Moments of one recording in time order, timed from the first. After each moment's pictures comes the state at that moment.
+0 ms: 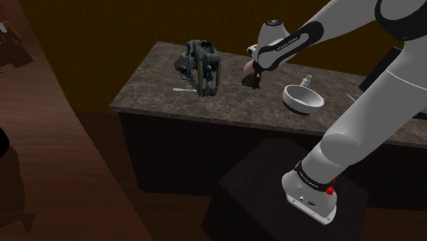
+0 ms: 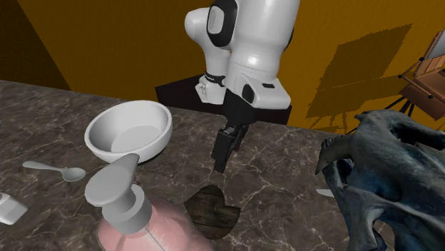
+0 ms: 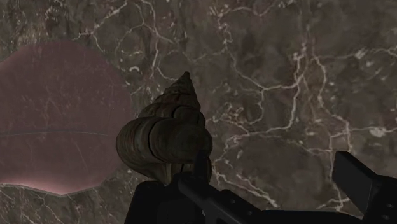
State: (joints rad) arm -0.14 -0.02 -0.29 -2.38 -0.43 2.54 -0.69
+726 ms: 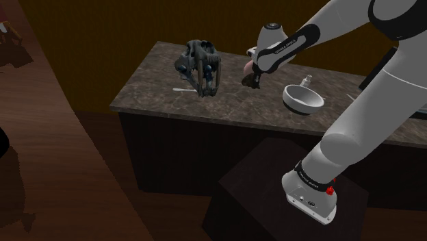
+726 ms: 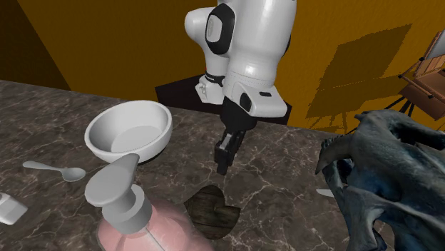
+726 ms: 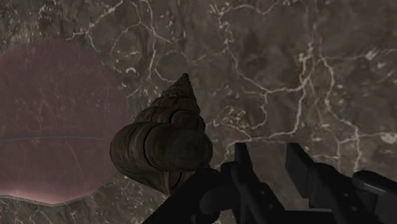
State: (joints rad) arm -0.15 0.02 -0.30 -2.38 -0.43 2.57 -0.69
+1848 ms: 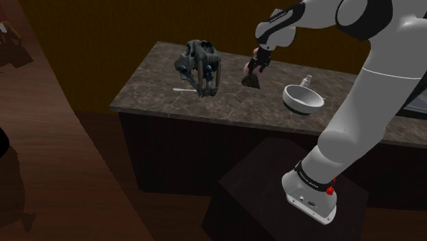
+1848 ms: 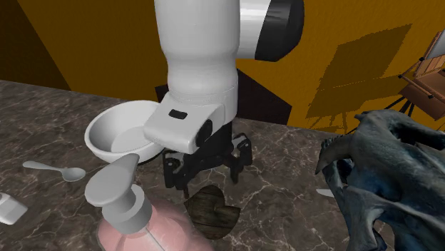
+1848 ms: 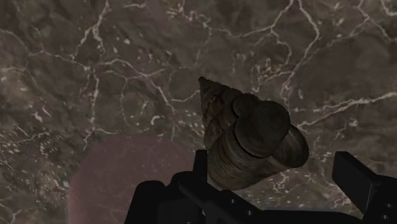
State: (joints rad) arm -0.24 0.22 -0.33 -1.99 0.11 2.32 -0.42
